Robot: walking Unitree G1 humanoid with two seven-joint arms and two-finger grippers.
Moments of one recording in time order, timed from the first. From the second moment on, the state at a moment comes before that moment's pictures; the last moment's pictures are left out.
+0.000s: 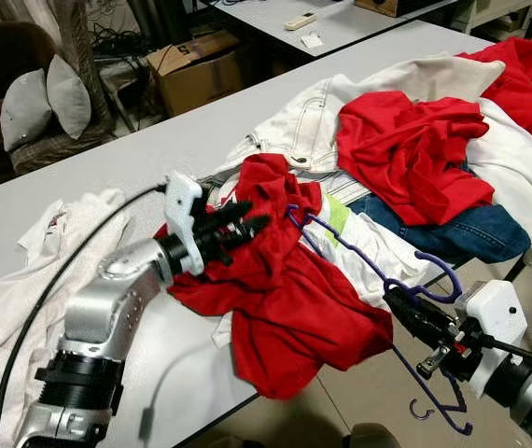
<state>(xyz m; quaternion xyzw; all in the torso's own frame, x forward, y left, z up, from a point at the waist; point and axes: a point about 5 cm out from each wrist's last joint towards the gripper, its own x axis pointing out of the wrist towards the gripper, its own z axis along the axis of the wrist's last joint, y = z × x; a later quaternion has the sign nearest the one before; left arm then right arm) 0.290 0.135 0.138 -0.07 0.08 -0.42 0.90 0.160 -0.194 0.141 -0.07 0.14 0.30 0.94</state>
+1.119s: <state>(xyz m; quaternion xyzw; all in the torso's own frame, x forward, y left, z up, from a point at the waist) 0.296 0.146 0.122 0.05 0.16 -0.40 0.90 0.158 -0.193 0.141 -0.07 0.14 0.30 0.94</state>
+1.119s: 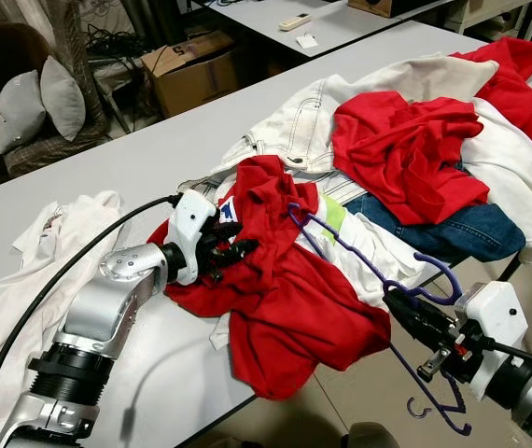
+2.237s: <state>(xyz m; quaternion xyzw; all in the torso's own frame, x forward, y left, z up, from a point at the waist) 0.291 0.142 0.119 0.05 0.15 -0.39 0.91 0.163 -0.189 0.142 -0.07 0.13 0.30 0.94</state>
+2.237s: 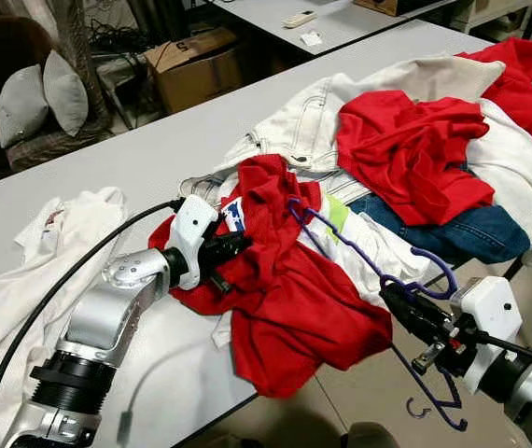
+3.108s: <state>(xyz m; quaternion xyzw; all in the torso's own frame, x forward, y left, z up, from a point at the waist) 0.358 0.178 0.281 0.36 -0.17 -0.23 0.89 0.177 -0.185 0.173 -0.01 0.03 0.30 0.95</state>
